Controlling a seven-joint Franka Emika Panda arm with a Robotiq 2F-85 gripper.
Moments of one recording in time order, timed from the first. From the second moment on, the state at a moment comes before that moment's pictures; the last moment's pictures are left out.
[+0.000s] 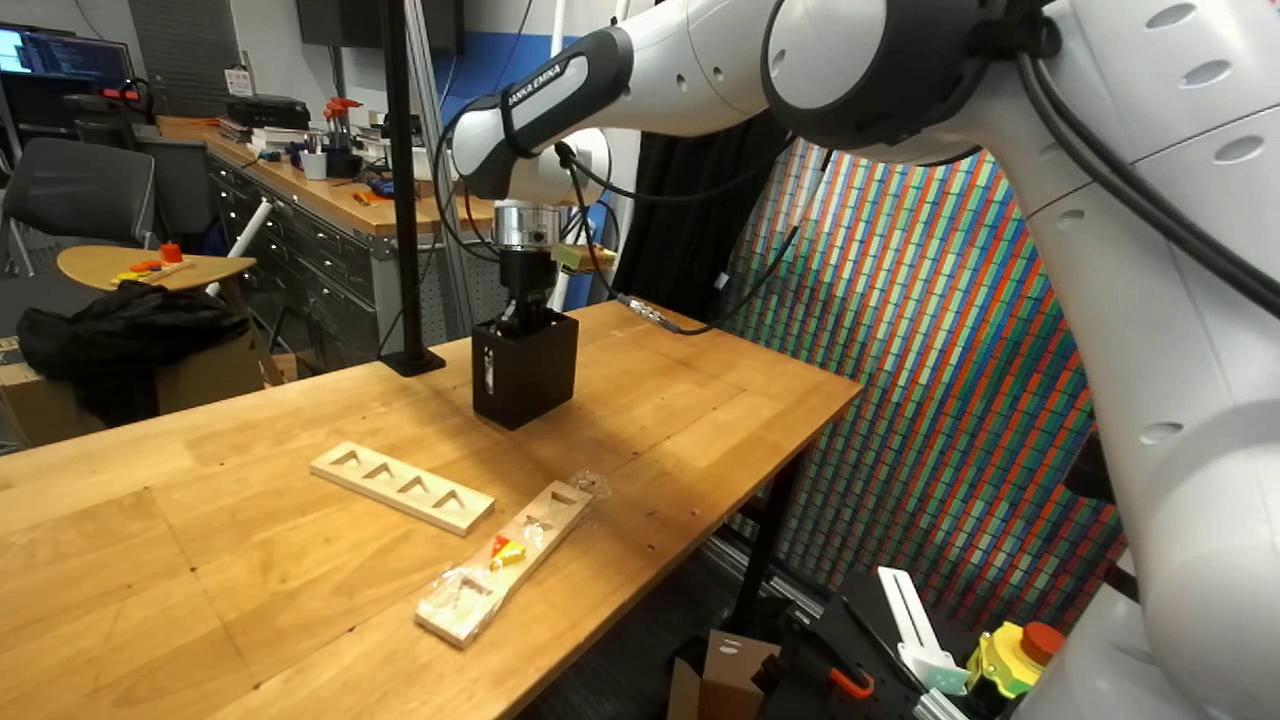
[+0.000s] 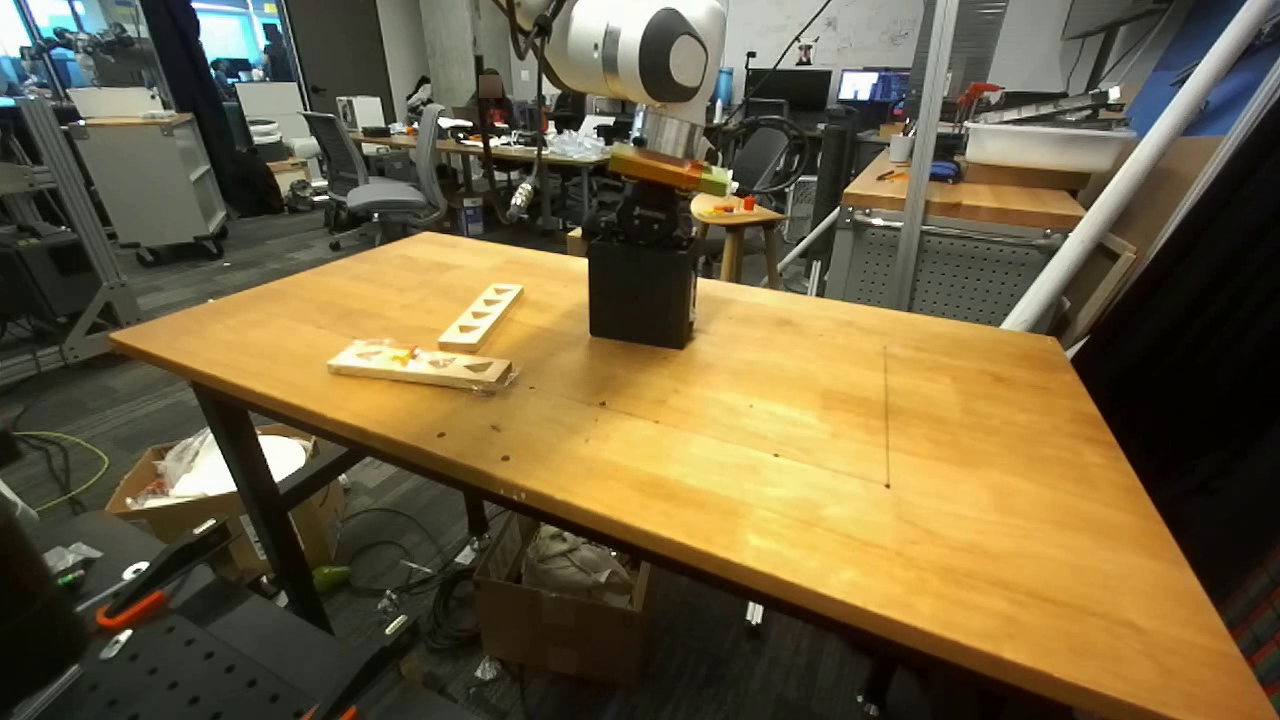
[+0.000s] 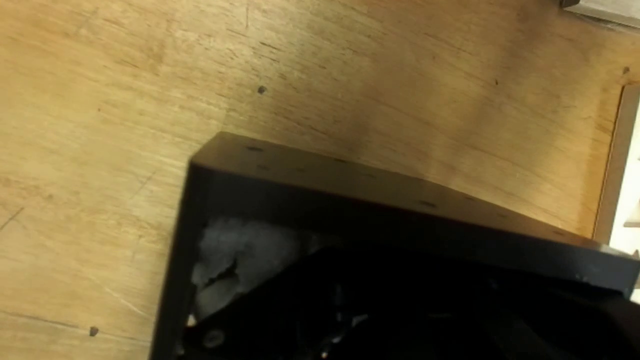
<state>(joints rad) -0.18 0.71 0.05 -1.35 0.05 1.85 -0.58</state>
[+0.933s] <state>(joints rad) -0.18 0.60 0.05 -1.41 0.05 1.87 -0.57</state>
